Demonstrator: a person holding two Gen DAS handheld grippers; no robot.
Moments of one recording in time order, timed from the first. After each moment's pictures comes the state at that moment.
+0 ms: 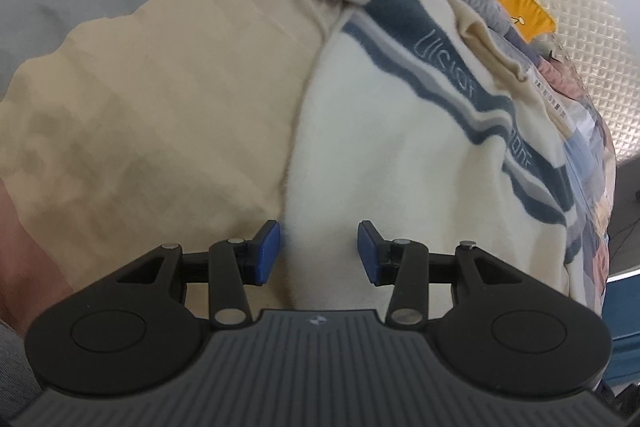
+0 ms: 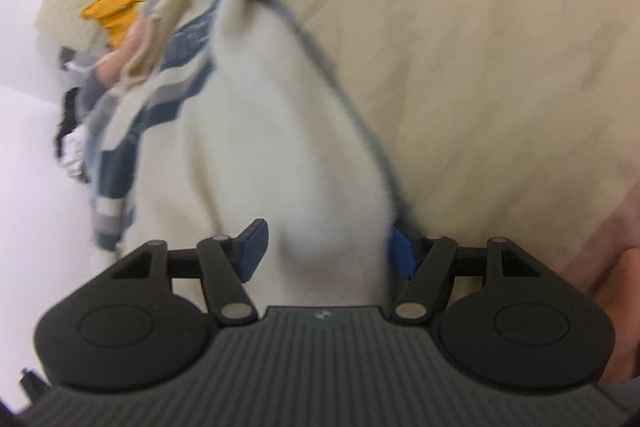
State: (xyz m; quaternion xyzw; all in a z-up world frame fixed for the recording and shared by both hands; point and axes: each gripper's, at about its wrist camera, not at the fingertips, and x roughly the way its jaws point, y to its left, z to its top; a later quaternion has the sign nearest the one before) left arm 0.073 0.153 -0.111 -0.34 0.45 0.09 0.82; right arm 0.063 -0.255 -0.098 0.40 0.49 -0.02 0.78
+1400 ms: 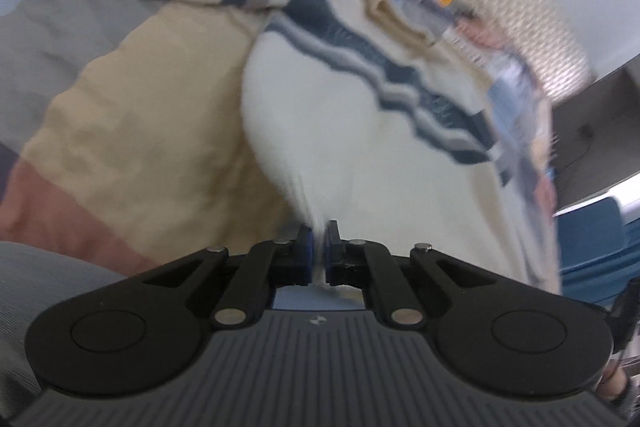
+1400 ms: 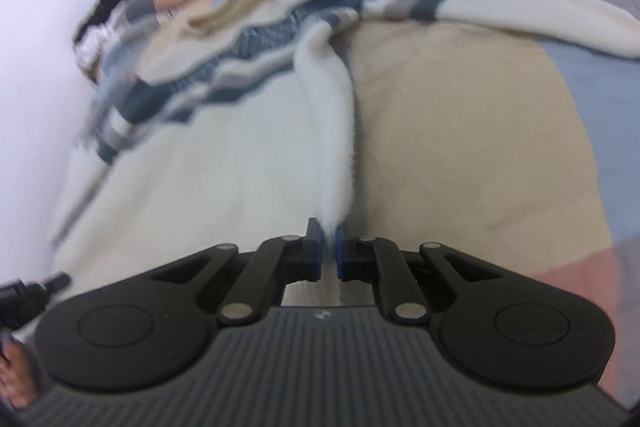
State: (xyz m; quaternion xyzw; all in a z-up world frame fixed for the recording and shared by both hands) left arm 0.005 0.163 -0.020 -0.31 0.47 -0.03 0.83; right arm 0.045 -0.274 0.008 0.18 0.51 0.04 0.84
